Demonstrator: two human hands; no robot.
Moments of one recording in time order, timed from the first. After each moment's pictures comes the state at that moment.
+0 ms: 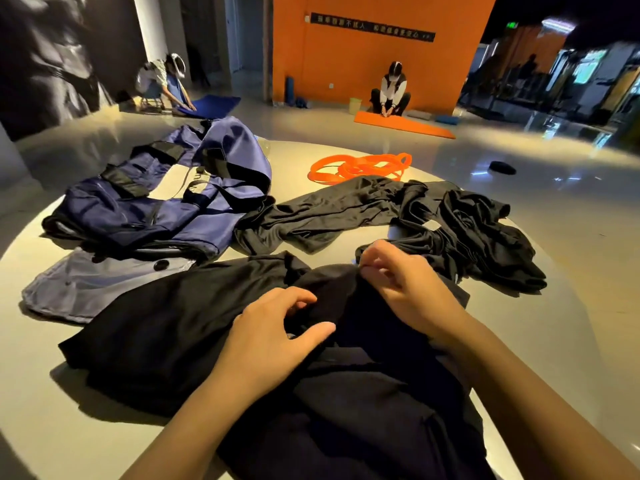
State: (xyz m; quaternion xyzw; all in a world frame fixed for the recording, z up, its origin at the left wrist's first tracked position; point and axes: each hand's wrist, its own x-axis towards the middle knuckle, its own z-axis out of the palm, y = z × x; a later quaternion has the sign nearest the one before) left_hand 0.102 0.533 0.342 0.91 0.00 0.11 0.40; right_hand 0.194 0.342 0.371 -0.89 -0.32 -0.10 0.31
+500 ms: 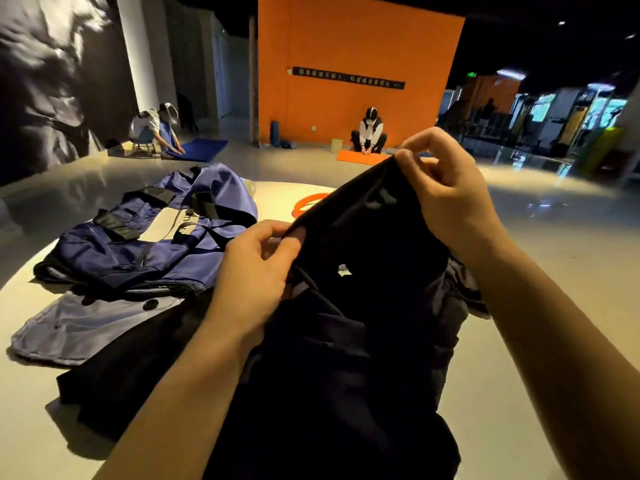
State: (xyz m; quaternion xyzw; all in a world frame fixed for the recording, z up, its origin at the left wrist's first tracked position) left_hand 0.120 0.519 0.437 0.67 0.00 0.19 0.72; right_hand 0.185 0.335 0.510 -0.76 -0.31 -0.23 0.51
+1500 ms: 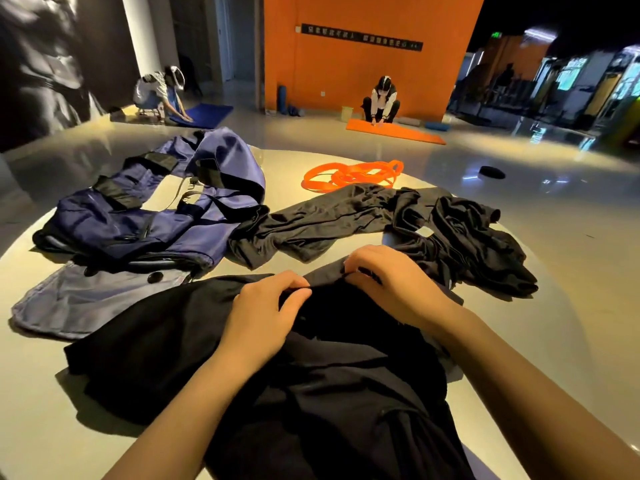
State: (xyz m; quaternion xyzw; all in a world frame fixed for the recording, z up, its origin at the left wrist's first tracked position) left_hand 0.146 0.547 0.333 0.88 -0.04 0.22 0.41; right_hand 0.220 0.351 0.370 -0.88 -0.39 -0.21 0.18
